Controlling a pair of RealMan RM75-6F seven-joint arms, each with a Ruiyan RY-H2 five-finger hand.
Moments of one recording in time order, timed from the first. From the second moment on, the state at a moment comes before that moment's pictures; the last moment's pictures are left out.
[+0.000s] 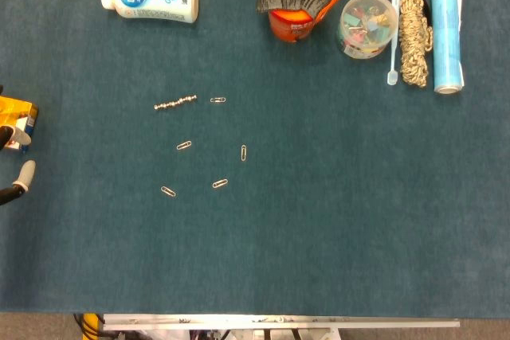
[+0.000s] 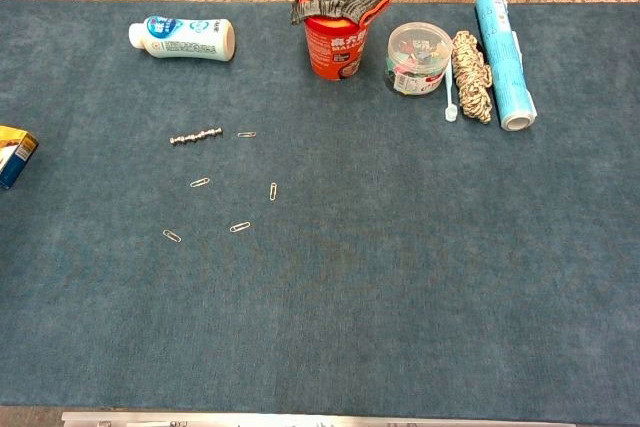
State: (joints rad) left arm -0.14 -1.15 0.03 -1.67 1.49 1.51 0.10; right arm 0.11 -1.05 0.08 -1.70 -1.31 1.30 -0.03
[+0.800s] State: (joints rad) left arm -0.26 -1.19 -0.05 -1.73 1.44 1.30 0.15; right arm 0.09 -1.03 0.09 -1.72 -1.31 1.37 -0.03
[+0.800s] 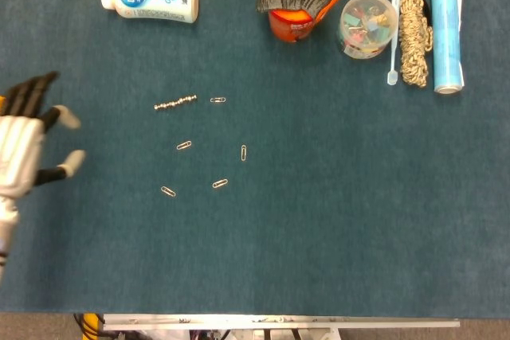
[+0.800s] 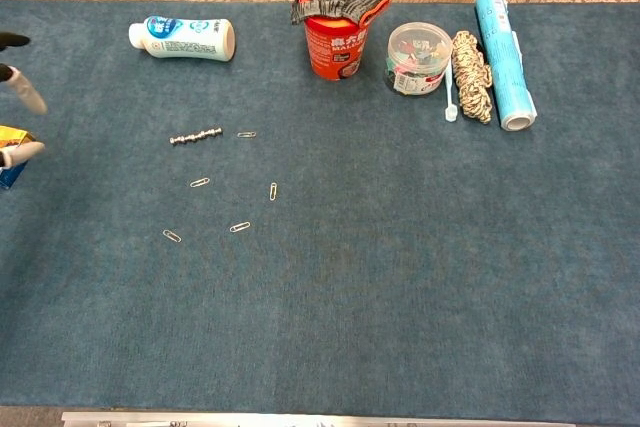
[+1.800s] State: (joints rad) left arm -0.65 -1.40 -0.19 -1.68 0.86 0.95 0.50; right arm 0.06 -1.01 0.09 -1.74 -1.30 1.39 -0.02
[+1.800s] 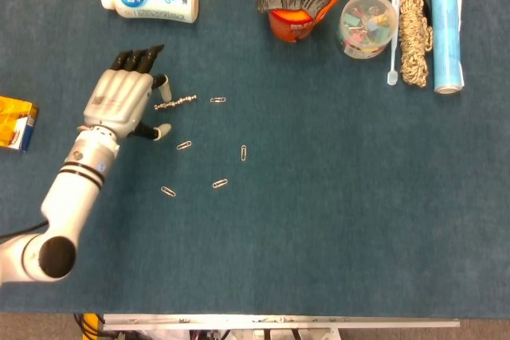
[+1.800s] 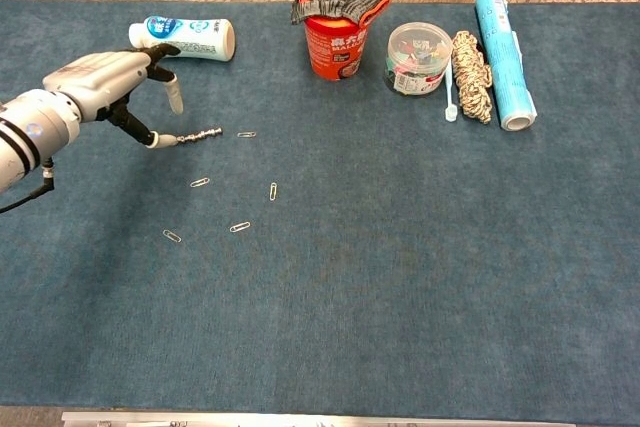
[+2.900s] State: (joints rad) left arm -0.82 -1.65 -0.21 -1.47 0.49 1.12 0.79; right arm 0.06 -1.00 0.09 -1.74 -1.31 1.38 -0.01
